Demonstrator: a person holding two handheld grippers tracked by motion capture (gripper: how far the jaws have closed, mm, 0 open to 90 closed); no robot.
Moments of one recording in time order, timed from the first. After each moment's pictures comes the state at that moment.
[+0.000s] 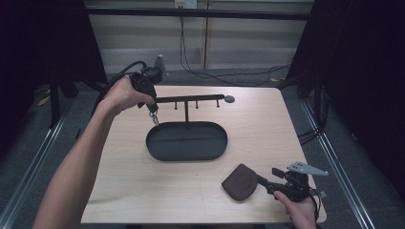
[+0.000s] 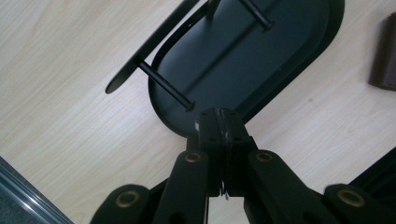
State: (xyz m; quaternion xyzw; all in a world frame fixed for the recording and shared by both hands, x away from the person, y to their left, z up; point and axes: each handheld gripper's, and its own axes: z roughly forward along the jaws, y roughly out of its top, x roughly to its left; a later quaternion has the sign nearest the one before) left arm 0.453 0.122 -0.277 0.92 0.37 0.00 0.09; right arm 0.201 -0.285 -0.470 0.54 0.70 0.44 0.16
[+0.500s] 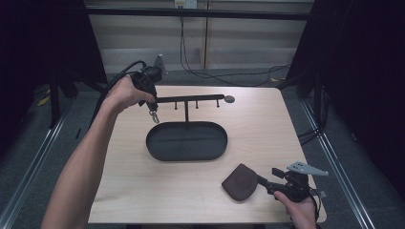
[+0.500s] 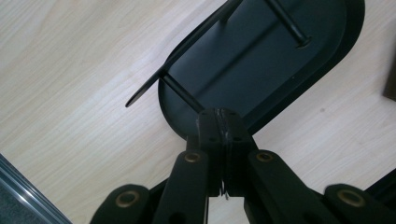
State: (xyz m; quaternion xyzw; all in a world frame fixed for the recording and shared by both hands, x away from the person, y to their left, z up) left arm 0.468 0.125 -0.286 0.92 0.39 0.01 0.09; right arm 0.200 -0.286 -0.470 0.54 0.70 0.44 0.16
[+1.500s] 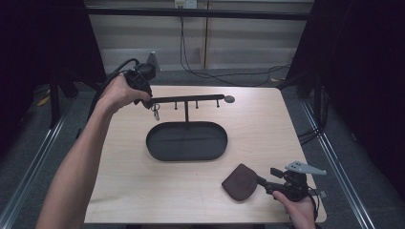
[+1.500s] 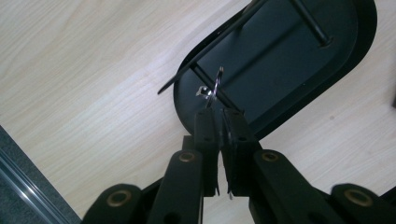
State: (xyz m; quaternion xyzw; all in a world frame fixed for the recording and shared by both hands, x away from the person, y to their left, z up) left arm 0.464 0.140 -0.280 0.91 0.41 0.03 0.10; right arm 0.203 -0.283 -0.471 0.53 0.71 0.44 0.16
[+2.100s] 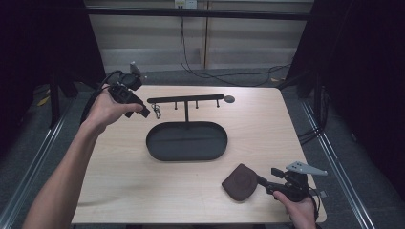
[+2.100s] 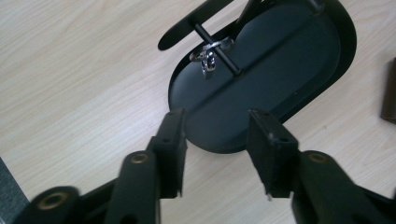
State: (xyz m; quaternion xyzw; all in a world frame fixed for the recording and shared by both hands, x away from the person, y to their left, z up) left arm 0.423 0.178 -0.291 0.88 0.43 0.04 0.20; right arm 0.202 -0.285 -0.470 0.53 0.71 0.44 0.16
